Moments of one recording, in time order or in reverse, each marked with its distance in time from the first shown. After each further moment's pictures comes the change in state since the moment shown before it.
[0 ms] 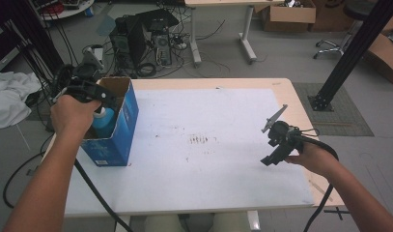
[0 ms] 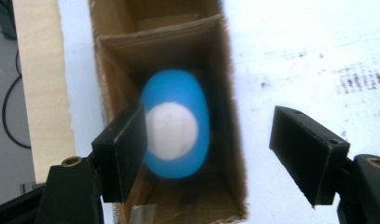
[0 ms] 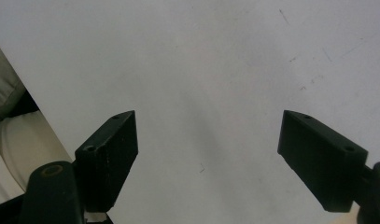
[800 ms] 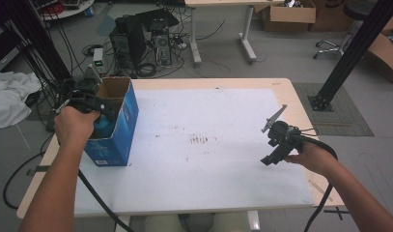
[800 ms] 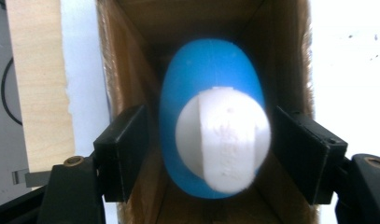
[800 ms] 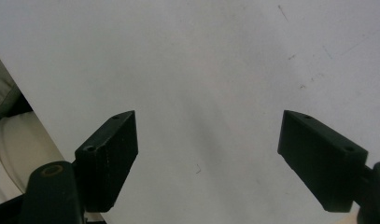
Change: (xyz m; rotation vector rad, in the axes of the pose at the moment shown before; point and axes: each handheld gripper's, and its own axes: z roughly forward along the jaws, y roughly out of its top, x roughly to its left) left arm 0.024 -0.011 0.046 0.067 0.028 -0.063; right arm -0.005 -0.001 0.005 0.007 0.008 0.005
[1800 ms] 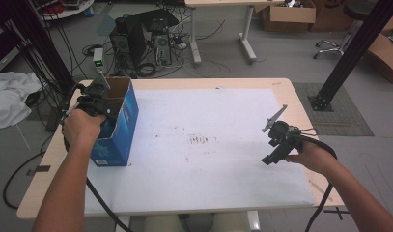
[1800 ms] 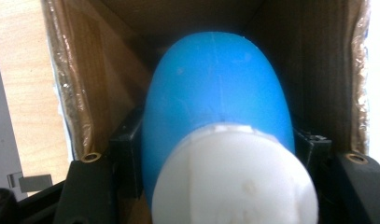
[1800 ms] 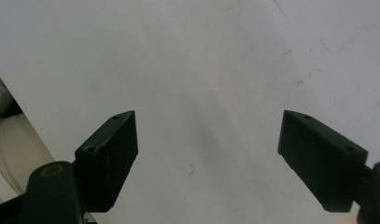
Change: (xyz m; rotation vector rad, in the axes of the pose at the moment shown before) left arm -0.003 0.006 0.033 0.078 0.025 0.034; right arm -0.007 -0.003 0.006 0.004 0.005 0.016
